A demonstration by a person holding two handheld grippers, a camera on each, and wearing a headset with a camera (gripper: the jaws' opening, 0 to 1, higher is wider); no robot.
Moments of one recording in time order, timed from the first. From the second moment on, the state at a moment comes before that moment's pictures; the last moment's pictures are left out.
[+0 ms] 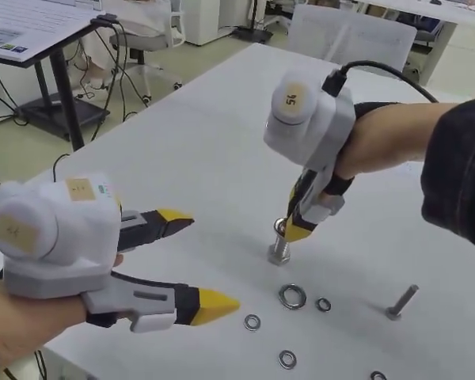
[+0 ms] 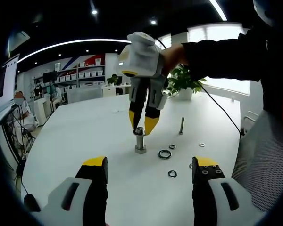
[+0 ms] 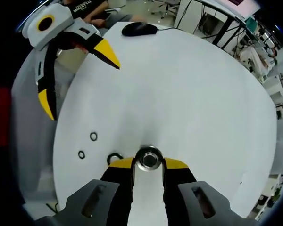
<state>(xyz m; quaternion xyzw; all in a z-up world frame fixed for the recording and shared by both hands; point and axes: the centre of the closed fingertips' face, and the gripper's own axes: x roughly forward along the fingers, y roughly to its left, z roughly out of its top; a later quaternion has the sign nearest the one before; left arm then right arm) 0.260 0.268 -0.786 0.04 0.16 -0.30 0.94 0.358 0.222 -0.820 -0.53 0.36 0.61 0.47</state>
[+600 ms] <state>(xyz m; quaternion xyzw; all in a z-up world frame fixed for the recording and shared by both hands) 0.260 0.270 -0.788 0.04 0.16 -0.30 0.94 0.362 0.228 -0.845 -0.53 0.38 0.61 0.46</state>
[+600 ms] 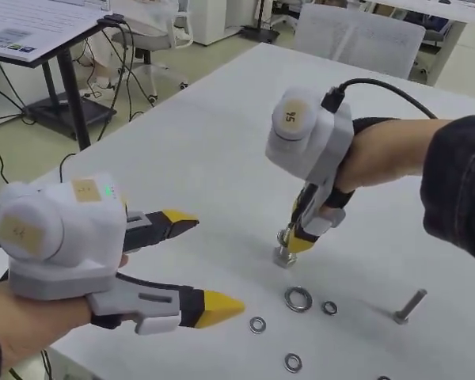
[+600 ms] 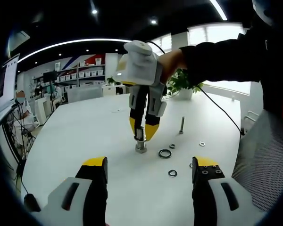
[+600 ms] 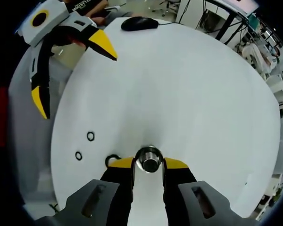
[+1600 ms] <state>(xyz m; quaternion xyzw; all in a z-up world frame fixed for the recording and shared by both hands) 0.260 0.273 -0.788 0.03 0.16 -0.30 0.94 0.355 0.226 -0.864 -0.52 0.40 0.61 0.45</state>
